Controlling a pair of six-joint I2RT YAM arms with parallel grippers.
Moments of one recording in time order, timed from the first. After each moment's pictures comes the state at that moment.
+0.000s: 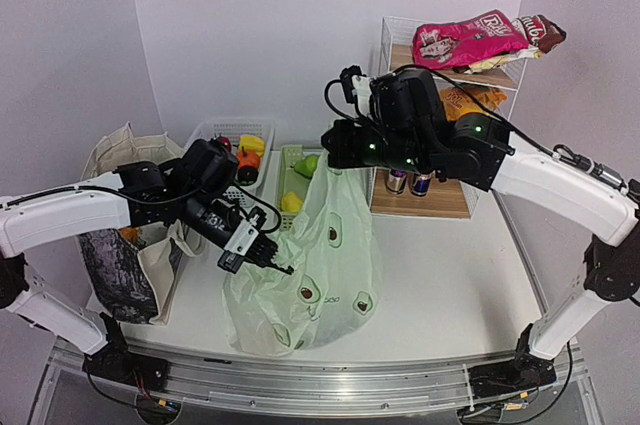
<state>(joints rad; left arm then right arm) -0.93 1.33 1.12 -0.55 0.80 1.17 1.05 1.60 1.68 -0.50 0.31 0.47</state>
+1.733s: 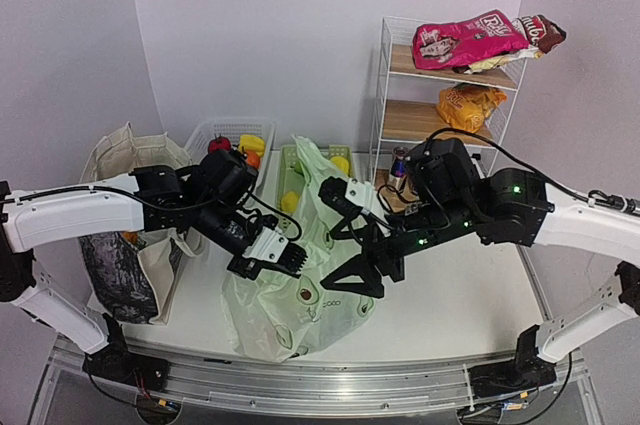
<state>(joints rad) -0.99 1.40 1.15 -0.58 0.57 1.04 1.14 1.32 1.26 -0.54 -0.29 -0.09</state>
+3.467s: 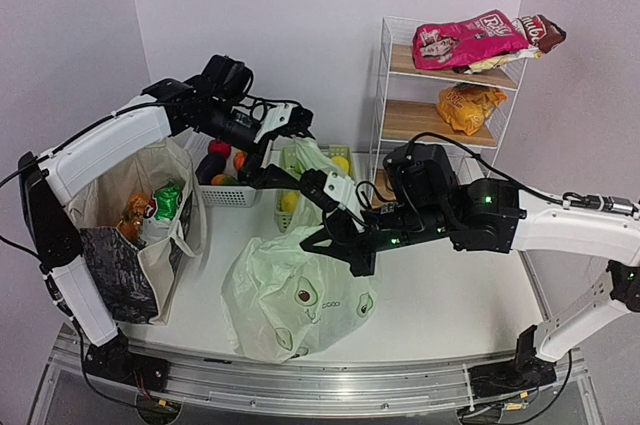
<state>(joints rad) -0.69 1.72 1.80 -0.78 0.73 0.94 1.16 1.41 1.24 -0.31 -0.23 -0.09</state>
